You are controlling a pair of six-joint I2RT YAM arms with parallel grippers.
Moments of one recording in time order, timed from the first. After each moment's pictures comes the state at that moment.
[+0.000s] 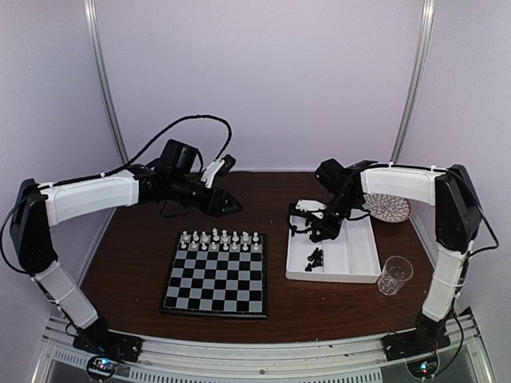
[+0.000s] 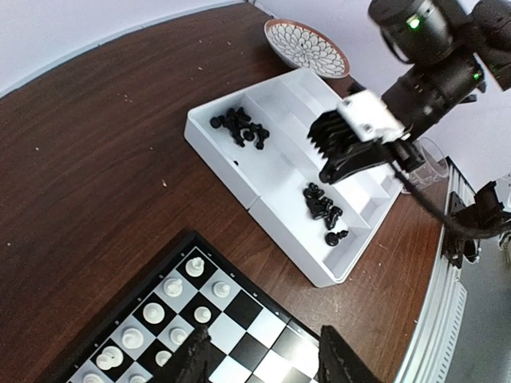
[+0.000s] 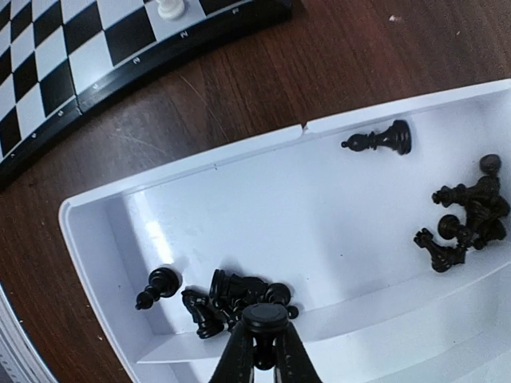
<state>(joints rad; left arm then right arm) -0.65 1.62 1.26 -0.31 0.47 -0.11 0.54 1.89 1.44 -0.87 -0.25 -0.58</state>
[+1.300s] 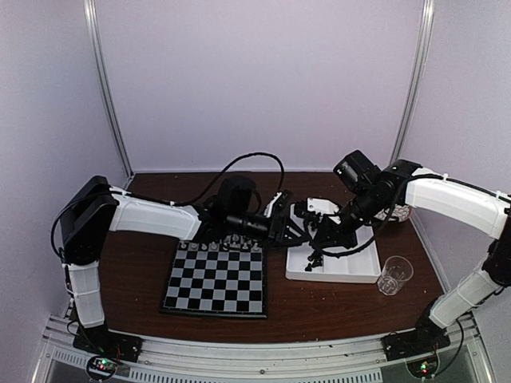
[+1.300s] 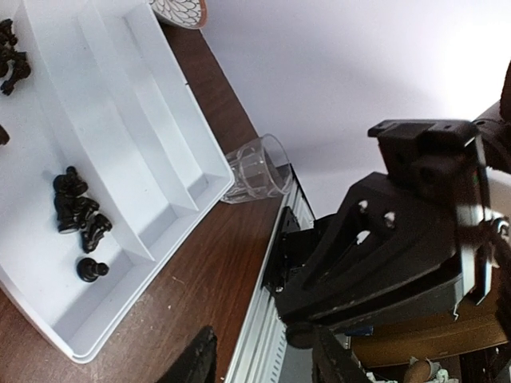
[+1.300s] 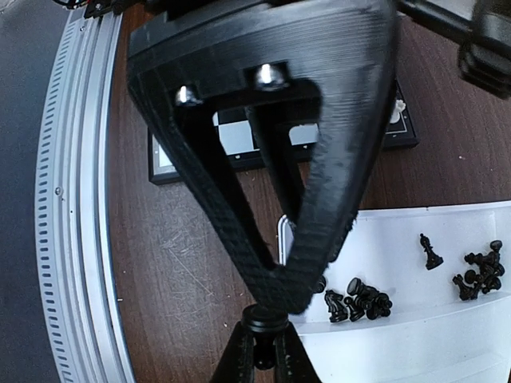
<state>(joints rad) -0.94 1.96 1.29 0.30 0.71 -0.86 0.67 1.46 1.25 -0.90 -0.45 -0.62</state>
